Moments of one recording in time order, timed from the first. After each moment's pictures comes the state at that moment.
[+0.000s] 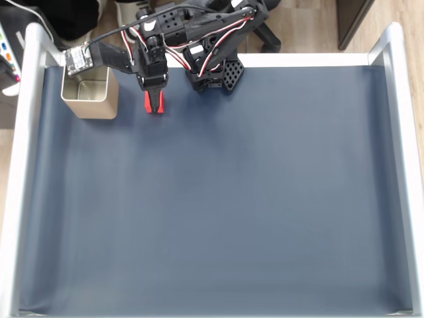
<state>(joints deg) 67.4 149.4 148.0 72.0 -86.0</state>
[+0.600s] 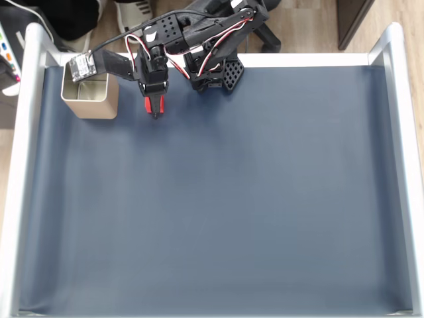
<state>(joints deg) 68.4 148.4 158.9 56.7 -86.7</state>
